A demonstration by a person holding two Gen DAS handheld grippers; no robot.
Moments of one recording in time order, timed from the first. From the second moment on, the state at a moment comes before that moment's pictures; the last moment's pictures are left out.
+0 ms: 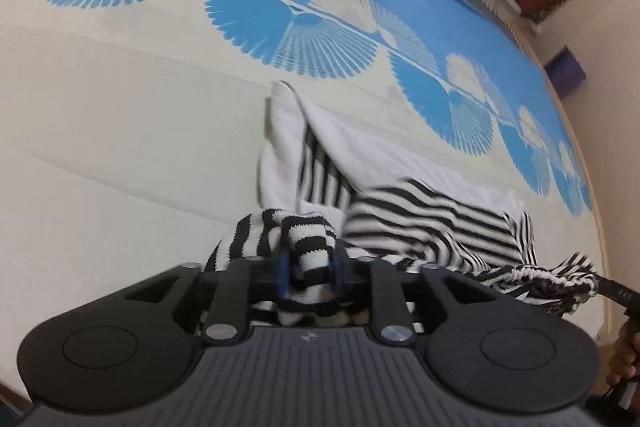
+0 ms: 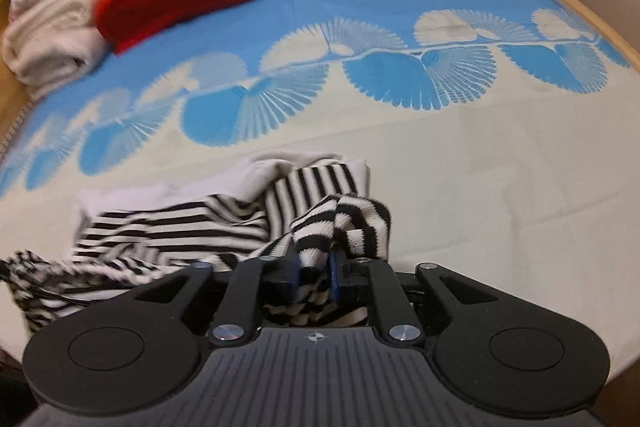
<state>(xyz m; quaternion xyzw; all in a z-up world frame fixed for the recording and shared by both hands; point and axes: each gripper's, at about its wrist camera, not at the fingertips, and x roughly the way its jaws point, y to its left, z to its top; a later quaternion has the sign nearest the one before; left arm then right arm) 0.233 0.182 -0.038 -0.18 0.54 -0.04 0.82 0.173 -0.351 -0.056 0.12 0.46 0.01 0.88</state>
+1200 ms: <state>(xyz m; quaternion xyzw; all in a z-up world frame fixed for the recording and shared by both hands) 0.238 0.118 -0.044 0.12 0.46 -0.05 0.88 0.177 -0.299 -0.090 -0.18 0.37 0.06 0.91</state>
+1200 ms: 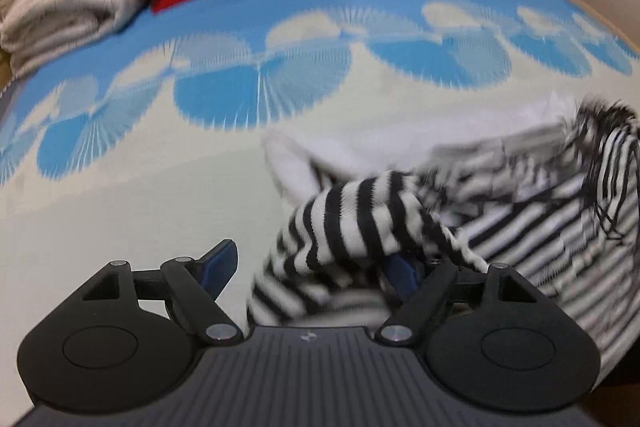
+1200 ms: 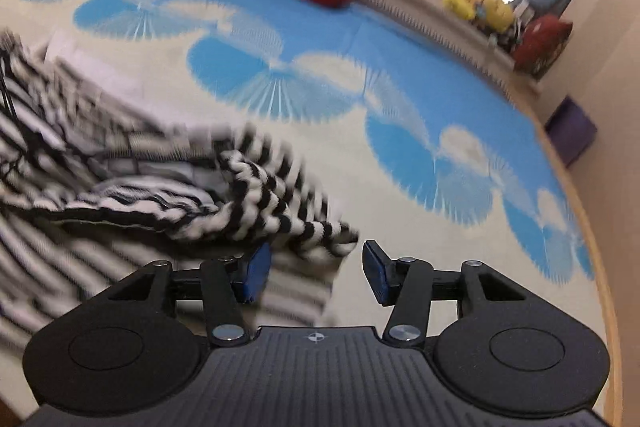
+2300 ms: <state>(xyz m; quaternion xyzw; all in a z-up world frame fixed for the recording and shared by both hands) 0.344 0.128 -0.046 -0.01 0.40 0.06 0.92 0.285 -0.321 -0.081 0.06 0.33 -0.06 0.94</state>
